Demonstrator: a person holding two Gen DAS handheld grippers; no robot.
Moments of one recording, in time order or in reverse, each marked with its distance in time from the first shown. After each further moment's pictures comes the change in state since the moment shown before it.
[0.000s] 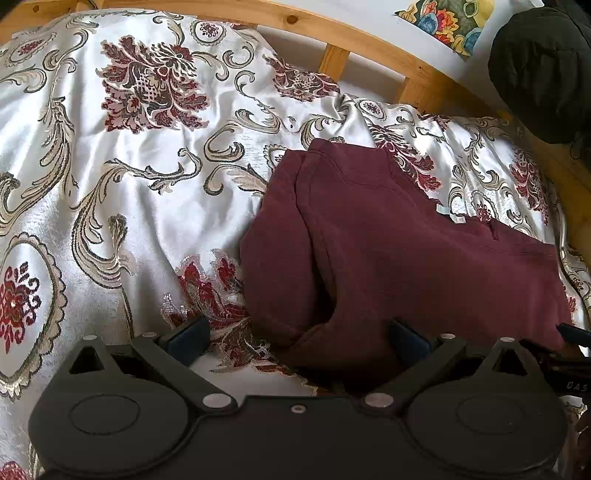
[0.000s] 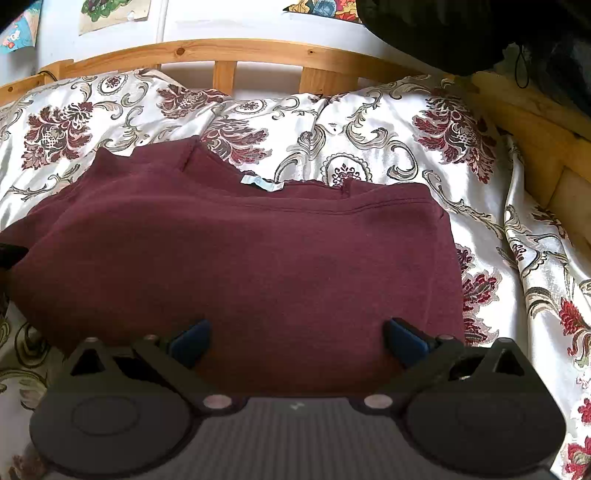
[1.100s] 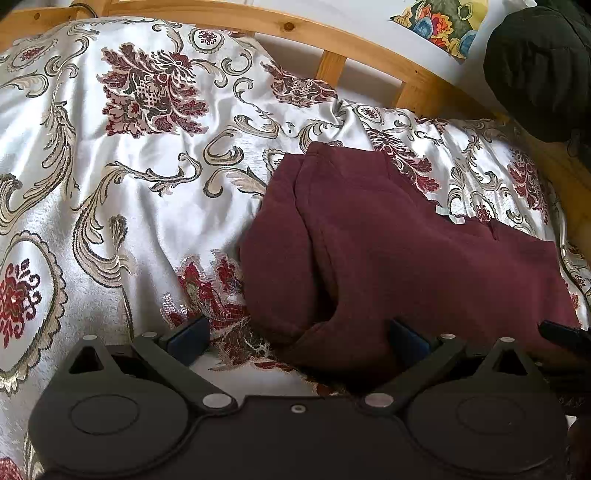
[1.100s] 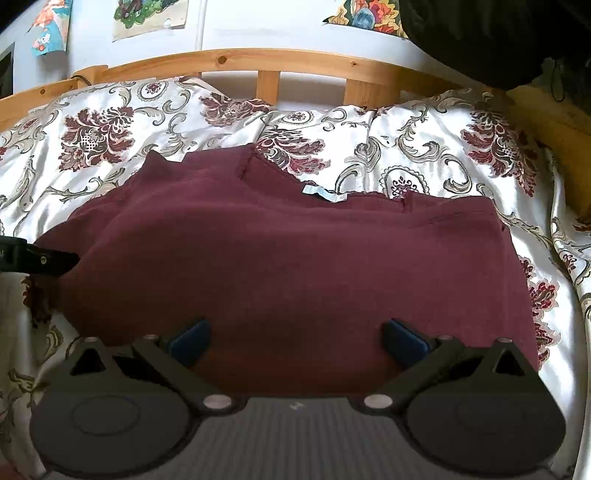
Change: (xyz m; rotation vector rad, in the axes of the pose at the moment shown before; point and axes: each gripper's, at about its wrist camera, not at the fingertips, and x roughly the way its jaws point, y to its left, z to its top) left arm 0.000 -0.001 -0.004 0.017 -0.027 0.004; right arm 0.002 0.038 -0.003 -0.014 -0.051 0.102
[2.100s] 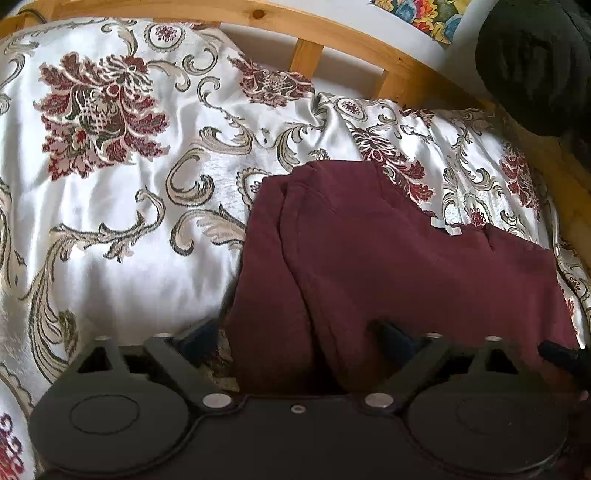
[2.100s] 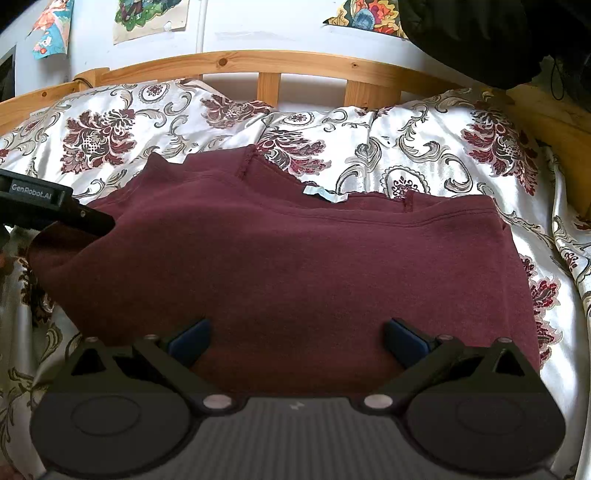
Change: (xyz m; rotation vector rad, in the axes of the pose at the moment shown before) left arm 0.039 0.005 0.051 0.081 0.060 -0.091; right arm 0.000 -0.001 0.000 0.003 -0.003 0.010
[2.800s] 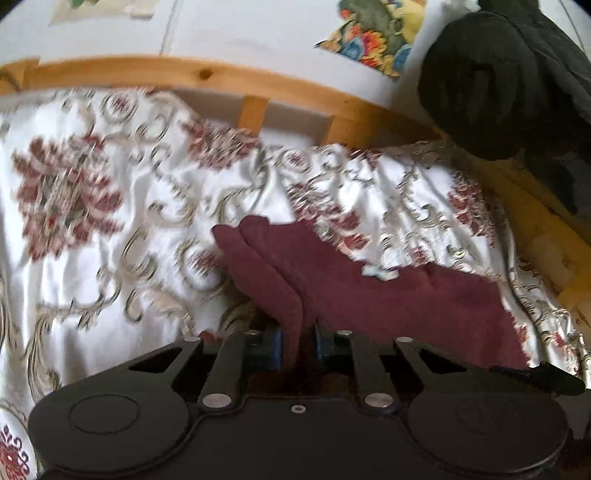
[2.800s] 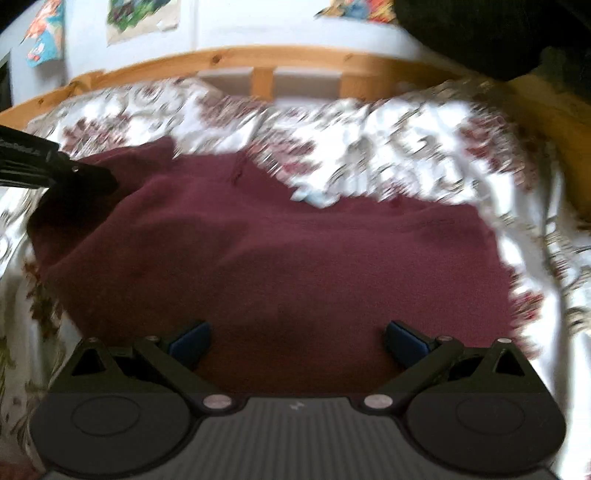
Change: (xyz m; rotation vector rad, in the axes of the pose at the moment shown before) left arm -0.047 -0.068 0.032 0.069 -0.112 -0.054; right arm -0.015 -0.024 0.022 0.030 0.029 0.007
